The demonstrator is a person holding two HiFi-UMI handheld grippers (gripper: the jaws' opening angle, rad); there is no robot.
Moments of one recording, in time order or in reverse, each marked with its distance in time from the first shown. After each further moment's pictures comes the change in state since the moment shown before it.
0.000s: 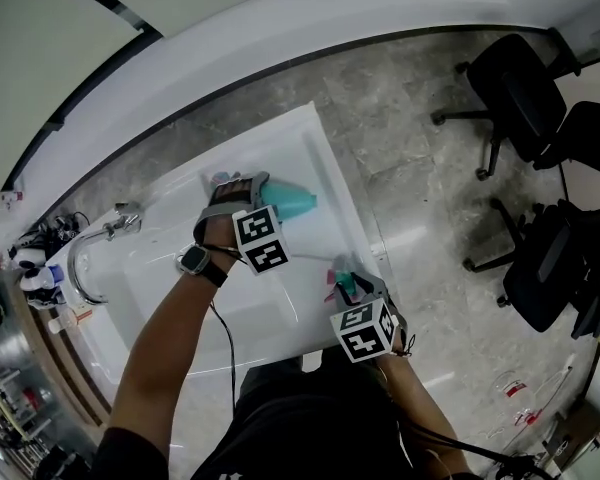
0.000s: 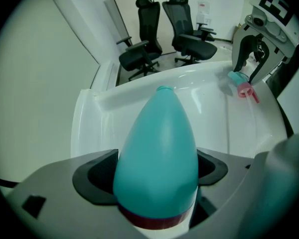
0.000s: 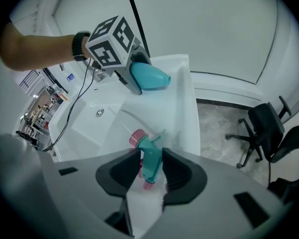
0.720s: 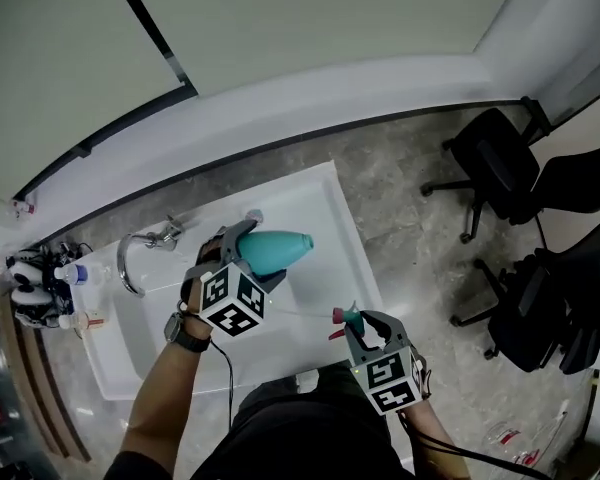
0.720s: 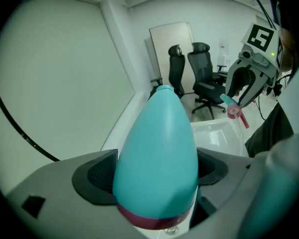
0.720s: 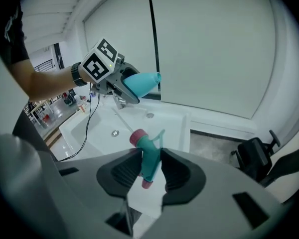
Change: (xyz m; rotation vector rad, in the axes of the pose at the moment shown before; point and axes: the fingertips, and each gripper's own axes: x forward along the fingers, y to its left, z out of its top) left arm -0.224 -0.017 -0.022 -0.292 -0.357 0.185; right arm -0.163 0.073 0.052 -0.158 -0.263 -0.041
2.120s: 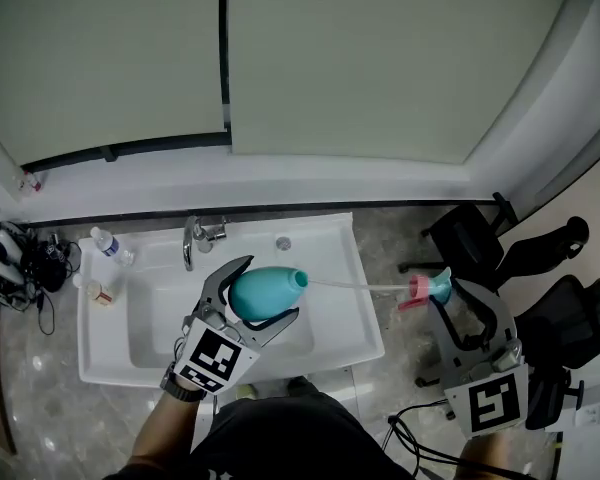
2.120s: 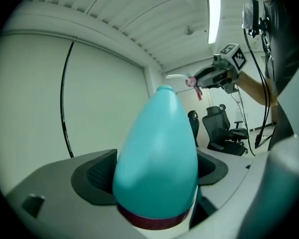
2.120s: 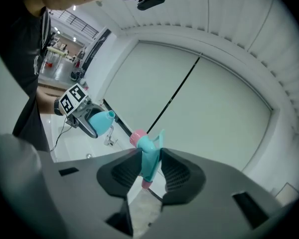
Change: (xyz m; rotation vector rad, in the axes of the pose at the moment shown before) left arm -0.301 -0.048 -0.004 -0.285 -0.648 0.253; right arm -0.292 0.114 0.217 -0.664 -0.498 -0.358
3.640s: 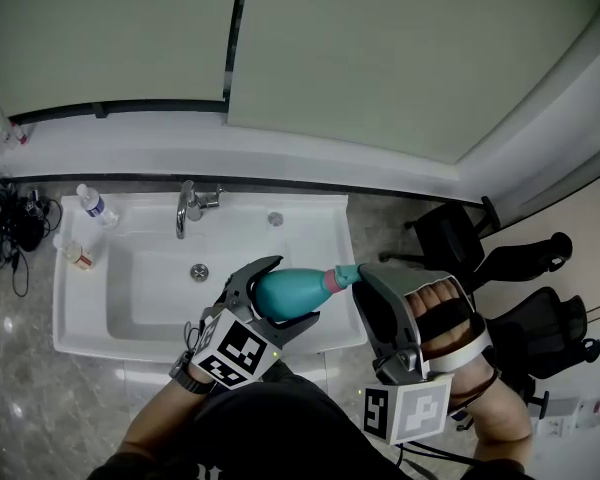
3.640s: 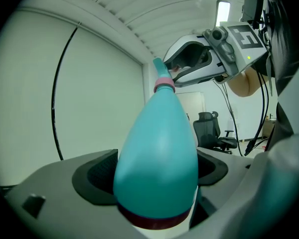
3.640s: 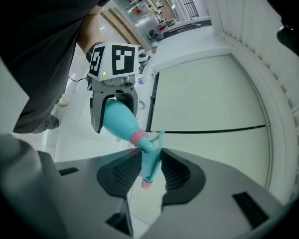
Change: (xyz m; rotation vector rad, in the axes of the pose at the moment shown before) left arm 0.017 -0.047 -0.028 -0.115 0.006 -0.109; right arm 0.071 0.112 0.038 -0.897 0.164 0.166
